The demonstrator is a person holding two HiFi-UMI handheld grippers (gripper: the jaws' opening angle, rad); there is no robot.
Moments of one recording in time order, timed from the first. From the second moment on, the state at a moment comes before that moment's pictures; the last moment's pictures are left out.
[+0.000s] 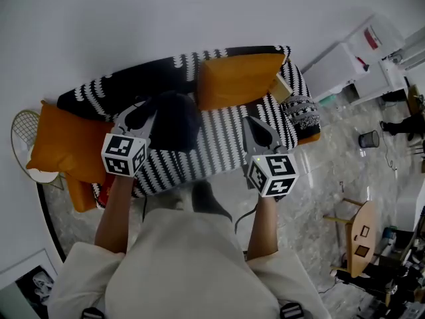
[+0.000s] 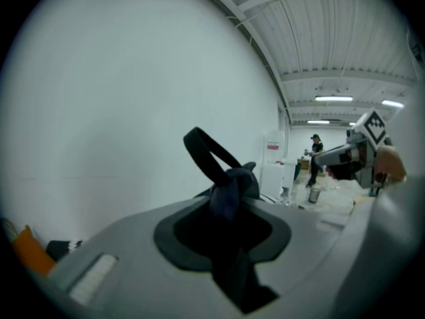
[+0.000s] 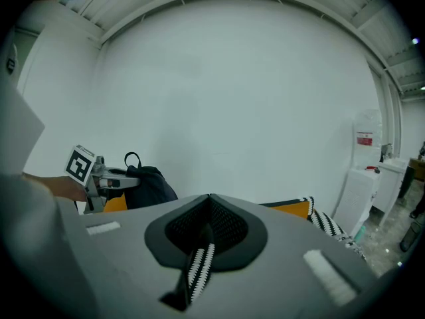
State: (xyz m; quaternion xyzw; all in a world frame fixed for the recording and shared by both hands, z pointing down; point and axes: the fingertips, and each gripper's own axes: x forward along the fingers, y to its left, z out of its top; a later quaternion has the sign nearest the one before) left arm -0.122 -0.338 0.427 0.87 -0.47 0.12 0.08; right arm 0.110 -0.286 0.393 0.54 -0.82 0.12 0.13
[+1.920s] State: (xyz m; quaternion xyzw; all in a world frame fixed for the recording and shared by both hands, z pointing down) left arm -0.044 -0.642 0.757 0.81 -0.41 0.33 0.24; right arm 0.199 -0.536 0.600 0.50 -0.79 0.28 0.21
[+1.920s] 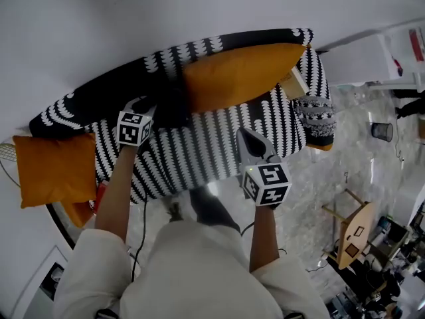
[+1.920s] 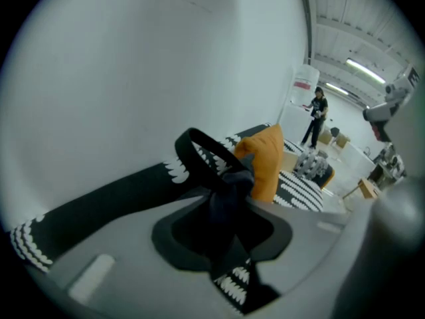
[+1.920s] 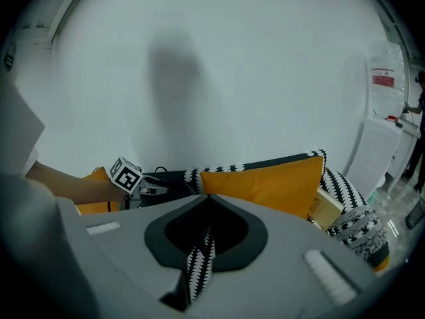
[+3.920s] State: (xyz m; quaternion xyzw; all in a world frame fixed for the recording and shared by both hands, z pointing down) left arm -0.135 -0.462 0.651 0.78 -0.52 0.28 0.20; right arm 0.146 -0.407 0.503 0.52 -0.81 0.22 0.16
